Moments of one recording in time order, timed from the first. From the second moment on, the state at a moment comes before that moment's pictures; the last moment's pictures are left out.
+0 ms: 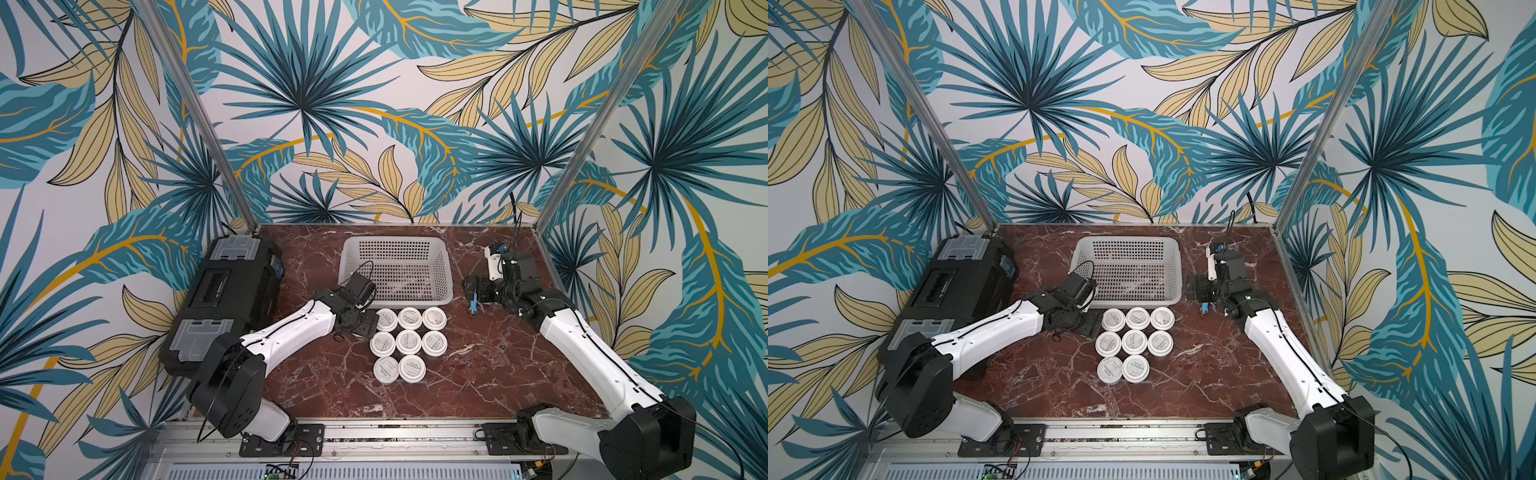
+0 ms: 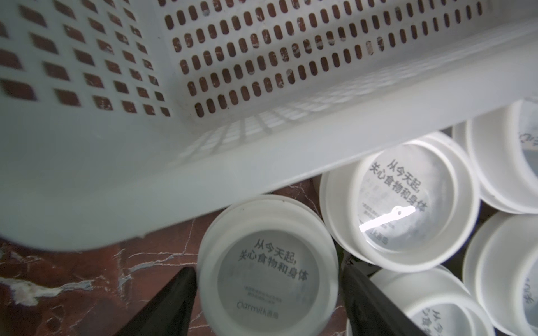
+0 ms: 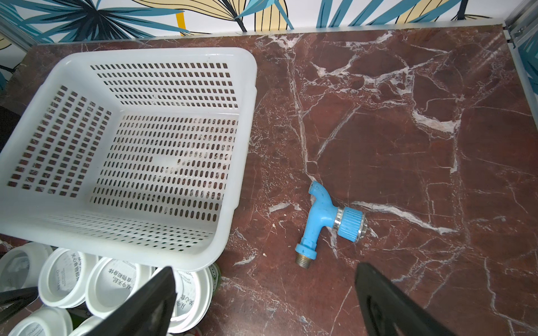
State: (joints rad) left arm -0.60 1.49 1.00 -0.68 -0.05 -0.30; right arm 0.24 1.21 1.01 -0.52 0.02 0.20
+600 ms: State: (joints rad) left arm -0.60 1.49 1.00 -0.69 -0.06 -0.30; right arm 0.24 1.21 1.01 -0.52 0.02 0.20
